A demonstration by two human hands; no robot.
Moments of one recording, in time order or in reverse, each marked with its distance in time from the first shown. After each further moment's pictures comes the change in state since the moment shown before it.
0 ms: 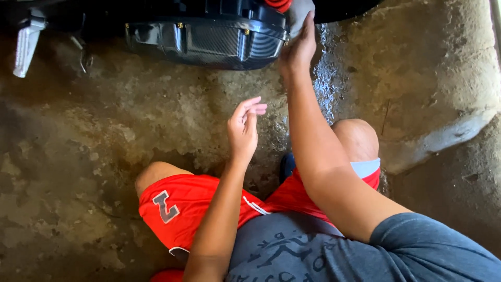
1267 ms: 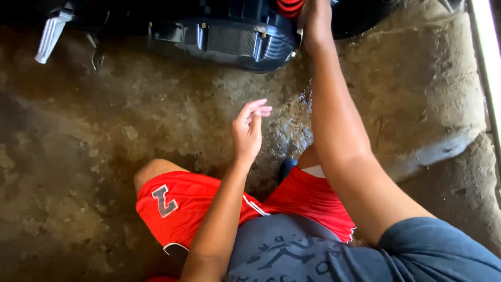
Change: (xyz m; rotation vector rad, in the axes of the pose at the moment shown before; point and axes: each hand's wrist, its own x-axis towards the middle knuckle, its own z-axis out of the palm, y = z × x) left_hand -0.006 0.014 -0.016 0.010 0.060 0.129; right_hand 0.065 -0.039 0.044 -0.609 -0.164 -0.103
